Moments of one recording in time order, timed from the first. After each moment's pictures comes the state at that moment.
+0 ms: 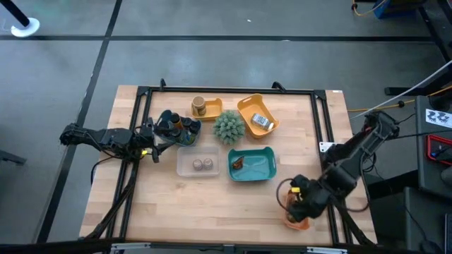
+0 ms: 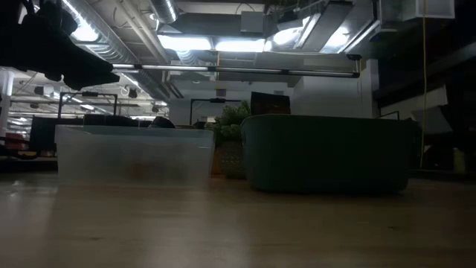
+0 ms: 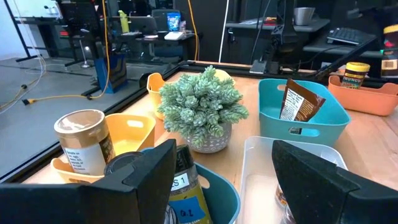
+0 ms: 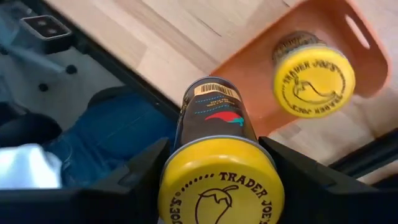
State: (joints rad) left arm -0.21 0.00 0.14 -0.28 -0.54 -0.07; right arm 0.80 1.40 1.27 -1.04 -0.11 1.77
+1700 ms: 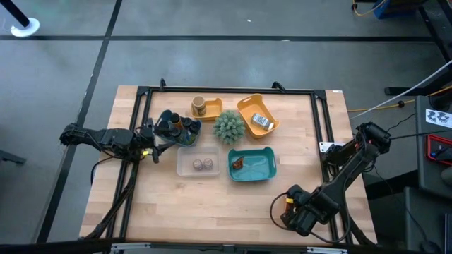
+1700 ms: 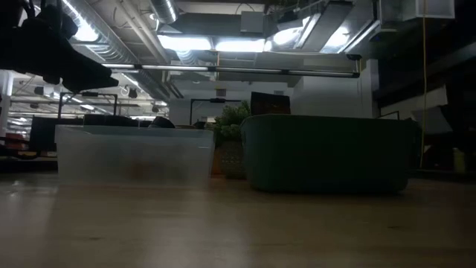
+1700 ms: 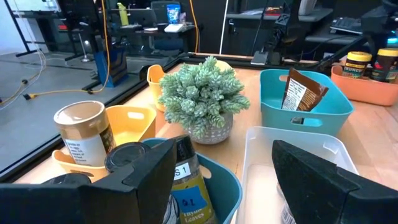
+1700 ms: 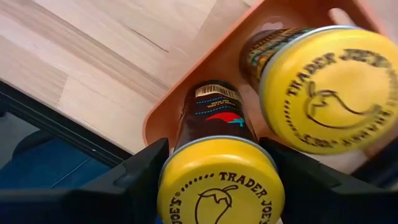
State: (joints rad) left arm -0.21 0.00 0.14 -0.32 -0.54 -0.08; right arm 0.88 1.62 1.22 -1.01 -0.05 1.88
